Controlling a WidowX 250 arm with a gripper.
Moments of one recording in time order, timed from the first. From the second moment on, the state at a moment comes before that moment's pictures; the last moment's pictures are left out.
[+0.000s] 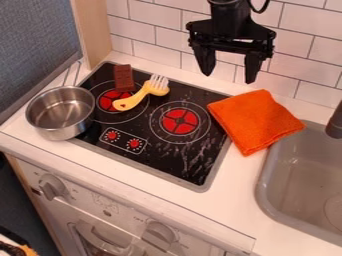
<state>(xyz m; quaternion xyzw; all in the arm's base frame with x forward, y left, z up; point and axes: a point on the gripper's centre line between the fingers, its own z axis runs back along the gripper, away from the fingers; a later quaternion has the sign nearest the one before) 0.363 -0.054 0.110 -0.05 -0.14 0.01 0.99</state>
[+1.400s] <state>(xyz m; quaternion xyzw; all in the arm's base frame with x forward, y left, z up) 0.306 0.105 0.060 0.06 -0.10 0.08 0.99</state>
